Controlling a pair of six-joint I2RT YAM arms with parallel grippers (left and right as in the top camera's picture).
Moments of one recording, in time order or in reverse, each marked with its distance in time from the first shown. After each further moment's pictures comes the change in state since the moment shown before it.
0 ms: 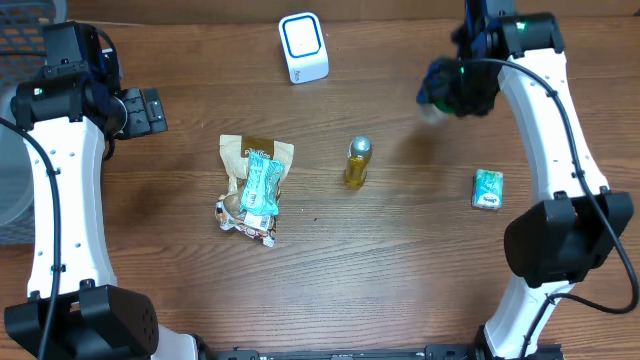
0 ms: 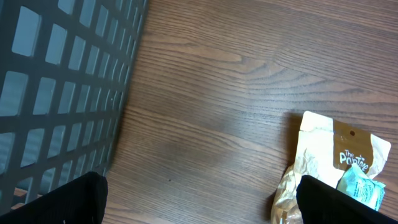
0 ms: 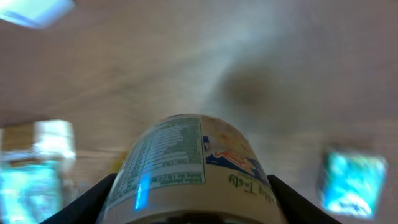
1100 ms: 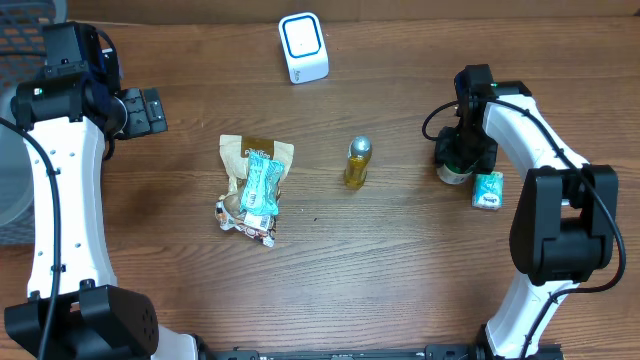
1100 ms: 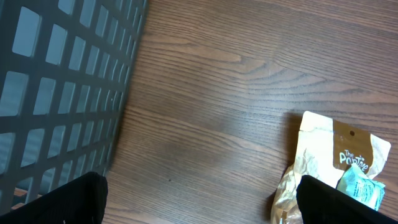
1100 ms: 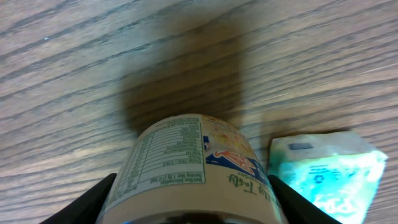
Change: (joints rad) left arm 0.000 0.000 0.000 0.000 0.000 0.000; right arm -0.048 0.006 -0.509 0.316 0.216 0.001
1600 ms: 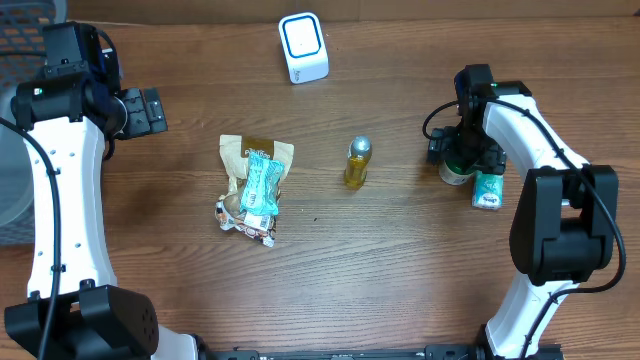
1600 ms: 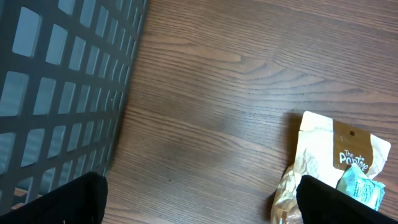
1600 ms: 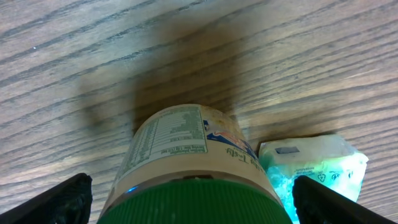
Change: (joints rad) left arm 0.000 0.000 0.000 0.000 0.000 0.000; right arm 0.000 0.000 0.000 0.006 0.031 0.002
